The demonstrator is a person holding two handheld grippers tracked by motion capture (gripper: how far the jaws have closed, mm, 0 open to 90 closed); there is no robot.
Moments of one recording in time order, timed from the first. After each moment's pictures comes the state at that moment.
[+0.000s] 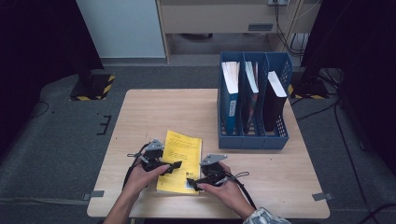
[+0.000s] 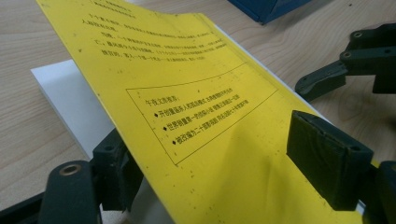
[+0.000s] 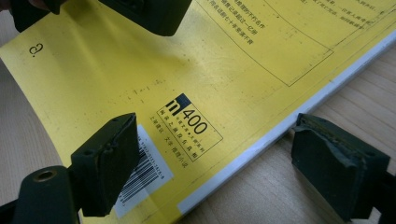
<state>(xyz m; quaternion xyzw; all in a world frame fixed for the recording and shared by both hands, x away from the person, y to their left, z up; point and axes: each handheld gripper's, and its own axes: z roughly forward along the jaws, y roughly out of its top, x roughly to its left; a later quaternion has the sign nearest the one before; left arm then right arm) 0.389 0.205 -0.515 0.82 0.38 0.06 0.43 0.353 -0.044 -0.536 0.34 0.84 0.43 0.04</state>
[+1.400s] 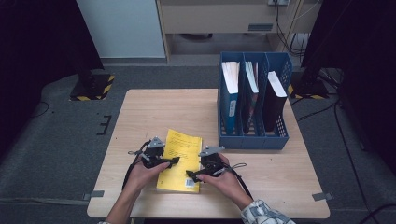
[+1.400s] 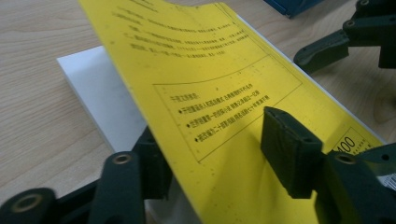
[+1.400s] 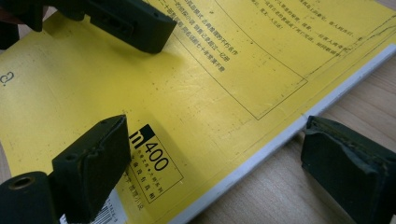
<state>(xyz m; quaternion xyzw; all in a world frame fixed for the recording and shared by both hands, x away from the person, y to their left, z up) 0.397 0.207 -0.514 0.81 0.40 0.08 0.41 0.384 -0.040 -0.537 0.34 0.84 0.42 0.05</state>
